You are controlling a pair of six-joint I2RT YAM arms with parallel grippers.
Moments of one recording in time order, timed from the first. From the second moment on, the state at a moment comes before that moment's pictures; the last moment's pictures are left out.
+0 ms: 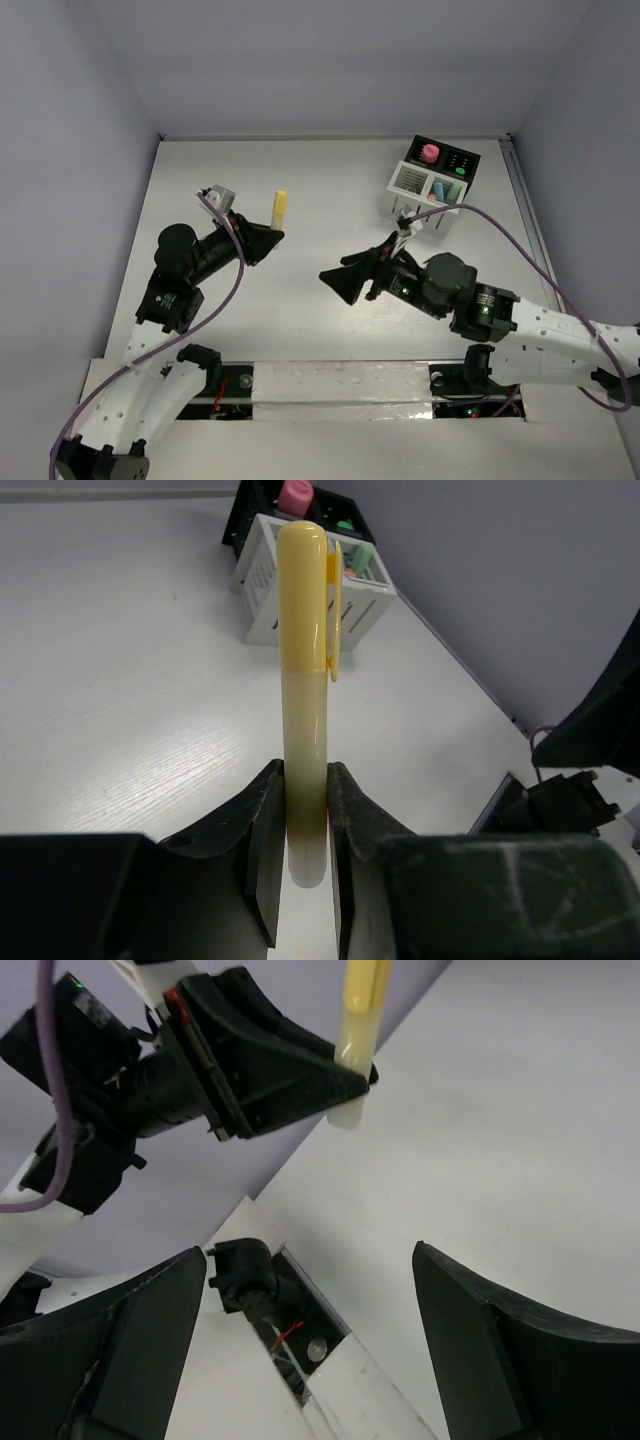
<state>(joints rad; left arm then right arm) -0.31 0.66 0.69 -0.11 0.51 -0.43 1.23 0.90 0.85 0.02 0.25 0.68</state>
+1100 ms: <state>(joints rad) -0.31 0.64 0.58 0.27 0.93 -0.74 1.05 1.25 1.14 0.07 -0.08 0.42</state>
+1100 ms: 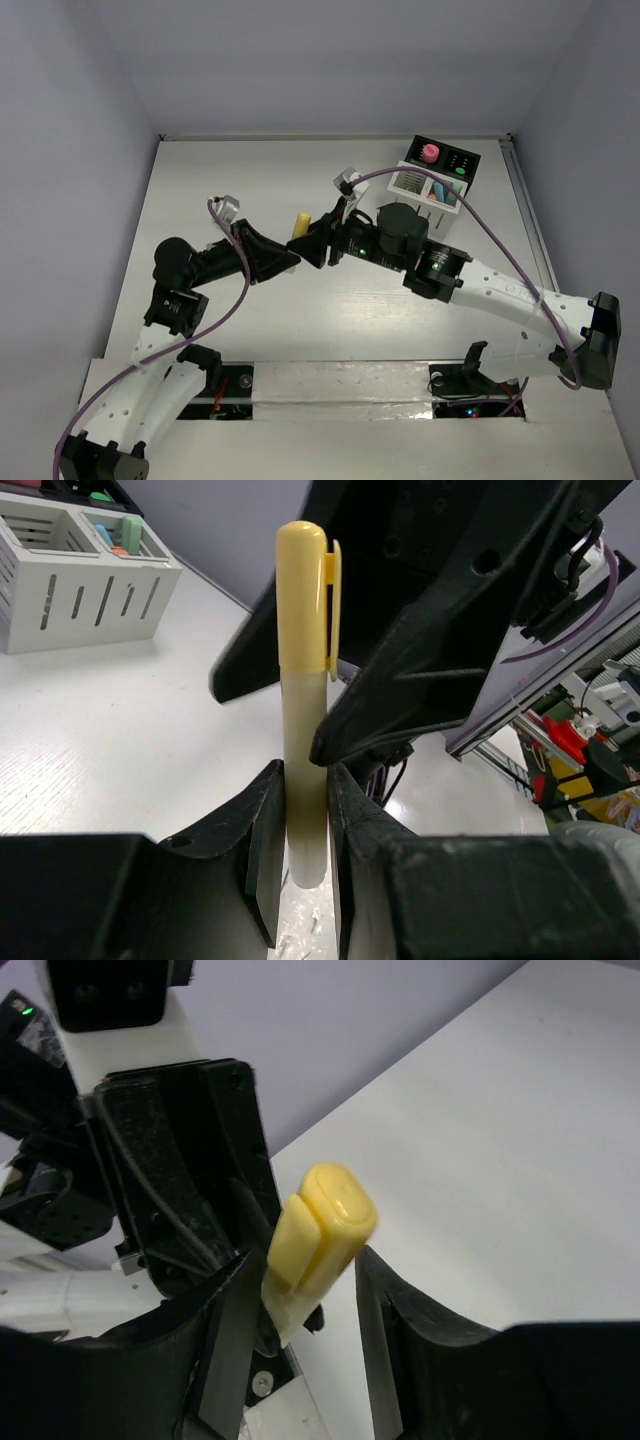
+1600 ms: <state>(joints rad) -0.31 0.62 0.57 0.20 0.89 -0.67 1.02 1.26 1.14 0.12 -0.08 0.47</state>
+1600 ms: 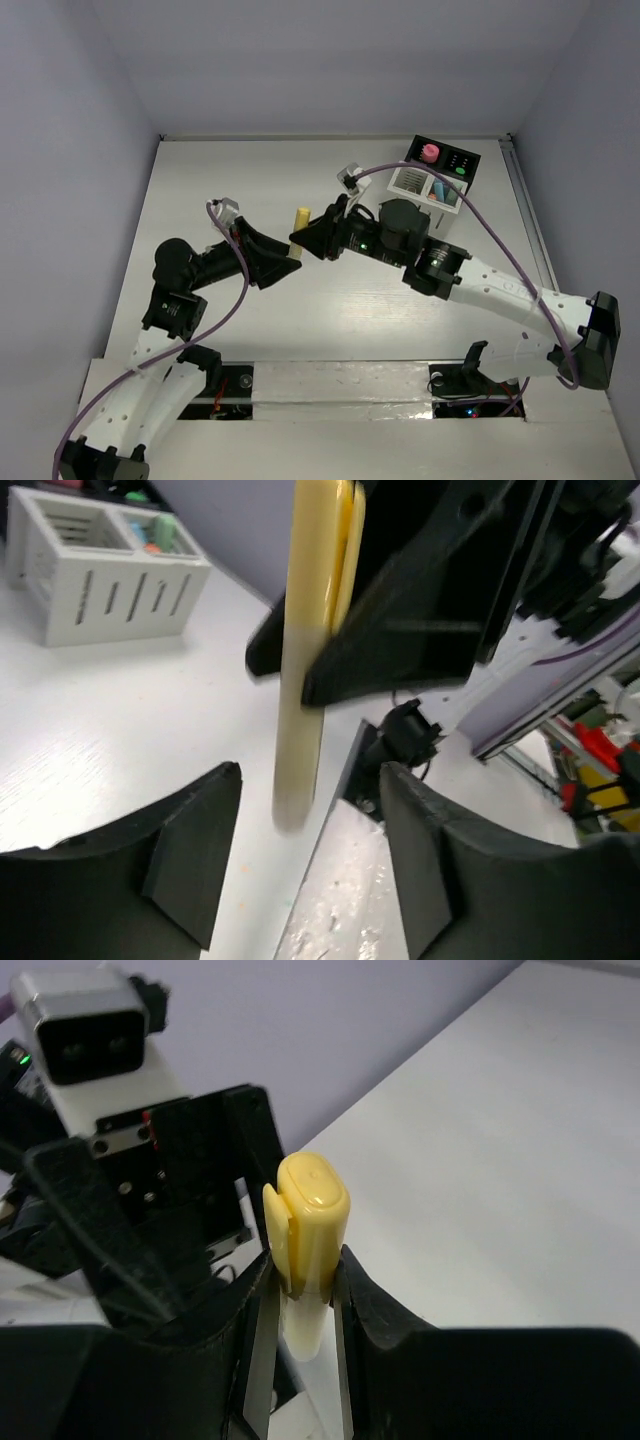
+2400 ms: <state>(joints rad) -0.31 0.33 0.61 -0.20 0.48 -0.41 0.24 1.18 0.93 0.03 0.56 0.36</state>
